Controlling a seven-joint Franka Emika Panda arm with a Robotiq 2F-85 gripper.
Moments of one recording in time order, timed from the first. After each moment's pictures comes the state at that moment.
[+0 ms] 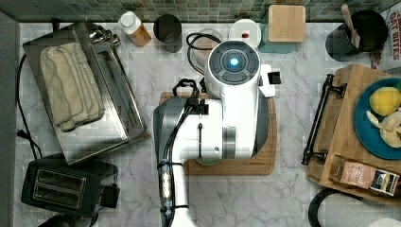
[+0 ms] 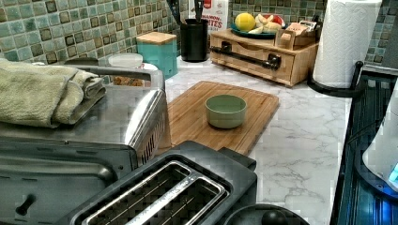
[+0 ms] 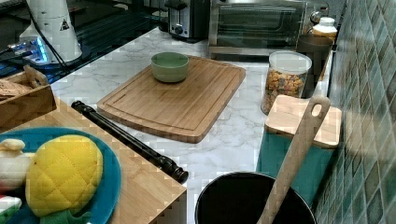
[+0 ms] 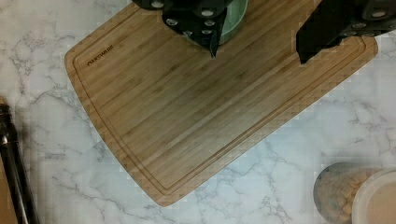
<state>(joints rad) 0.02 0.07 -0.04 -1.86 -0.04 0.27 -0.14</state>
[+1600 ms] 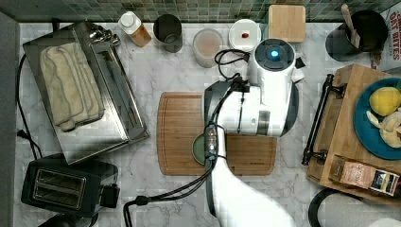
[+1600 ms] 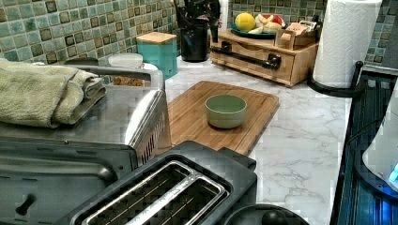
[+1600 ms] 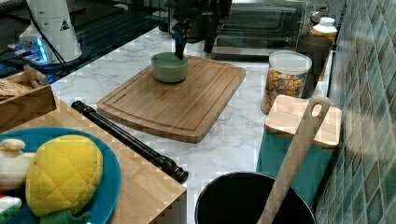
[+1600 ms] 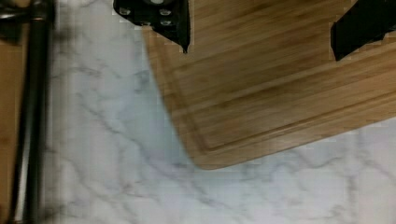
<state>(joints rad) -0.10 0.27 -0.09 -1.86 -0.12 0.40 -0.60</state>
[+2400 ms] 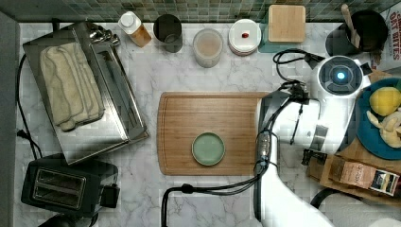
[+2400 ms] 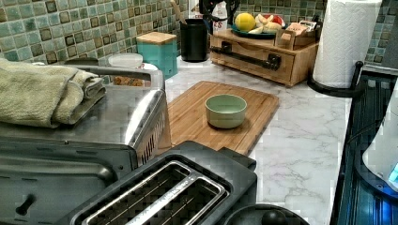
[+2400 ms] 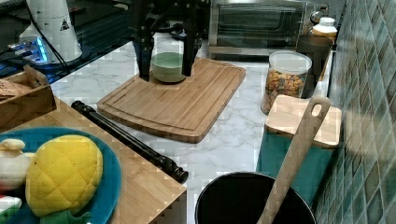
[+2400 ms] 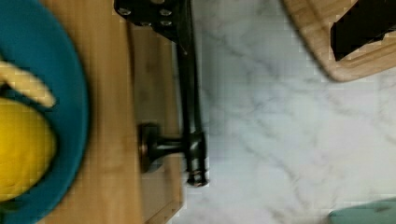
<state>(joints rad) -0.25 0.27 -0.14 -1.86 -0.25 0.63 -0.65</state>
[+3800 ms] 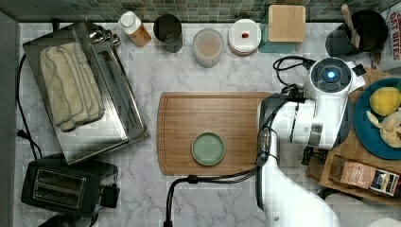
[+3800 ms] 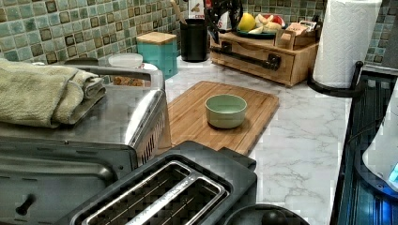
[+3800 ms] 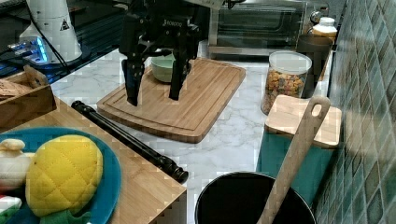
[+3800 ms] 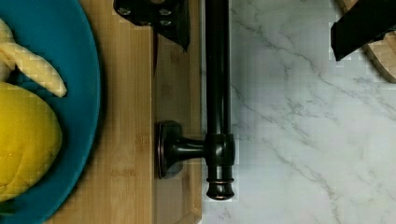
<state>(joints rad) -0.26 0.34 -0.14 -1.87 -0.34 0.66 -0.65</state>
